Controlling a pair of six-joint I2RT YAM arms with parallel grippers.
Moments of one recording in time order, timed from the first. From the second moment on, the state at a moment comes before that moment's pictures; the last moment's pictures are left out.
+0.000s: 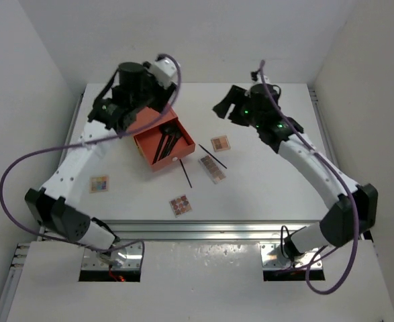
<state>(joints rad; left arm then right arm) -0.31 1.54 1.70 -0.49 -0.01 0.38 0.50 1.53 1.36 -0.22 -0.01 0.67</state>
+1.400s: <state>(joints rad) -0.78 1.79 1.21 -0.44 -0.20 -0.11 0.37 1.21 0.88 -0.48 0.07 0.40</state>
